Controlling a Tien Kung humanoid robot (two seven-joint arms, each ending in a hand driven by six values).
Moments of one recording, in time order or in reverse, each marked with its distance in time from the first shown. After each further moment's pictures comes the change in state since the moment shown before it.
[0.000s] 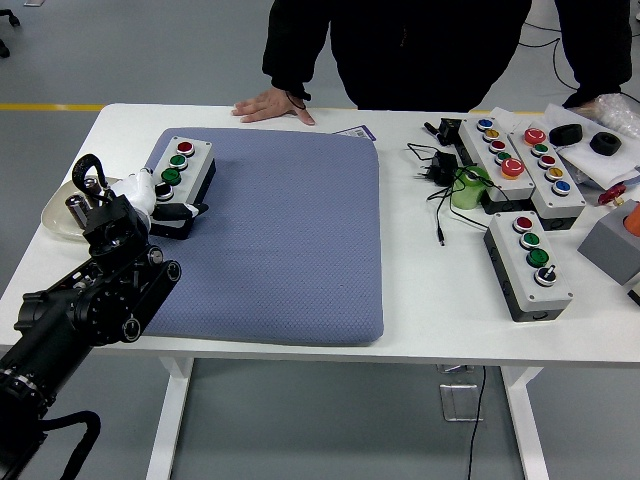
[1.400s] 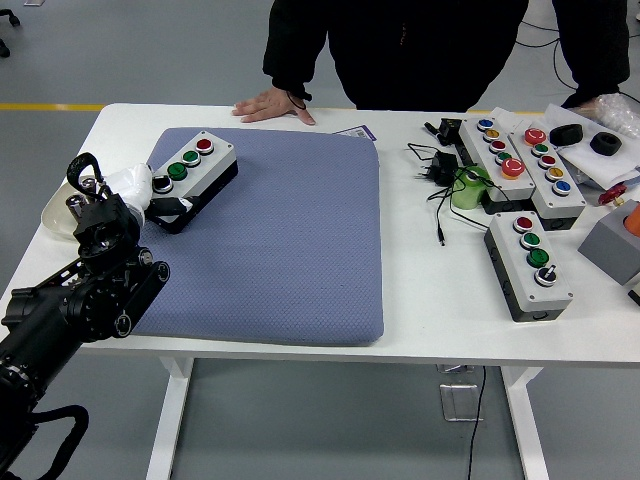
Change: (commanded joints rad) left arm -0.026 0.042 0.060 0.072 -0.011 0.108 -0.188; right arm 0.009 -0.001 -0.004 0.000 0.011 0.000 0.003
